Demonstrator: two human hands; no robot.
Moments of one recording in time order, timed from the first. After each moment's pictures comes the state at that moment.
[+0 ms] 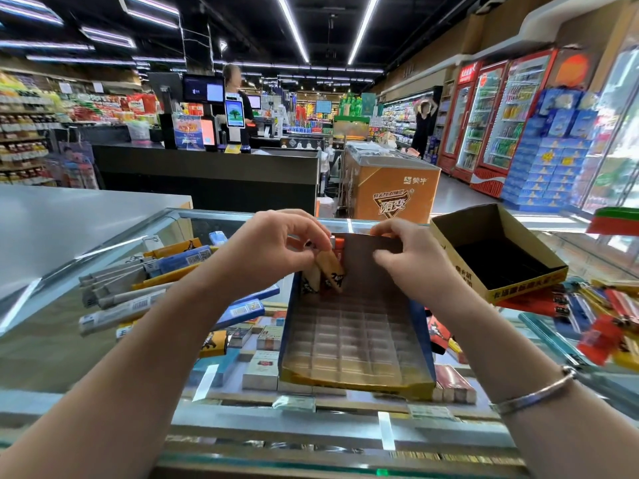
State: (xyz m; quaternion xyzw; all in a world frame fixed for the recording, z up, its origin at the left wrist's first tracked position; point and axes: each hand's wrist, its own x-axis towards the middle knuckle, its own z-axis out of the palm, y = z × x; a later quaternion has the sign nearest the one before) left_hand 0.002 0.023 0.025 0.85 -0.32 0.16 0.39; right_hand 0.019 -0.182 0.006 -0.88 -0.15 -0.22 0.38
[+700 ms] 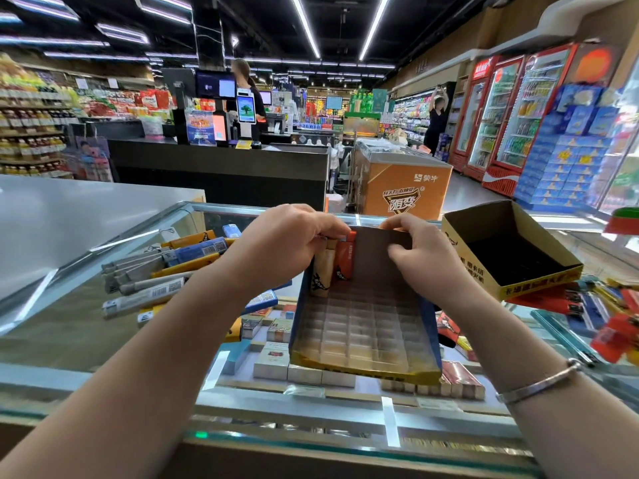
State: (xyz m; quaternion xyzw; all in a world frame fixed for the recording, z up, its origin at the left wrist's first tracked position) left_hand 0.007 0.024 0.020 0.88 -0.33 0.30 0.17; right_hand 0.023 -0.181 0.001 -0.88 -0.16 -0.23 0.38
